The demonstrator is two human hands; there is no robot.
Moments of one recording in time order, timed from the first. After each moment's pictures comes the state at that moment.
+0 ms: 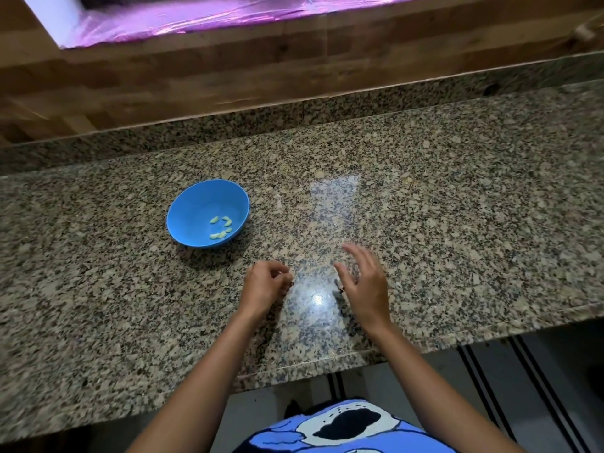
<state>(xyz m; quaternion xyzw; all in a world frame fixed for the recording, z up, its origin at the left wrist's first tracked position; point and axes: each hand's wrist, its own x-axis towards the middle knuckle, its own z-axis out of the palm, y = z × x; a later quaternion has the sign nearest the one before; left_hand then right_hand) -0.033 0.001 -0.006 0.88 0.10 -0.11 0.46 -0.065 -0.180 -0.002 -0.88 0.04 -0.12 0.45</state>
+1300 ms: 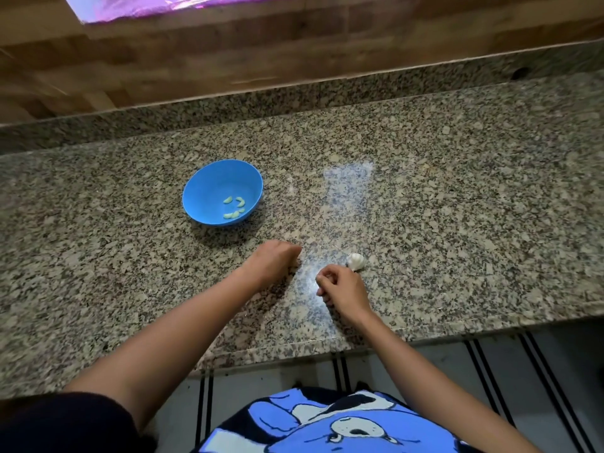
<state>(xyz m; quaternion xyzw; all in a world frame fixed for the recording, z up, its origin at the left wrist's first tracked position) -0.018 0.016 0.001 0.96 -0.22 -0.11 0.12 -0.079 -0.148 -0.017 -0.85 0.07 0.15 0.51</state>
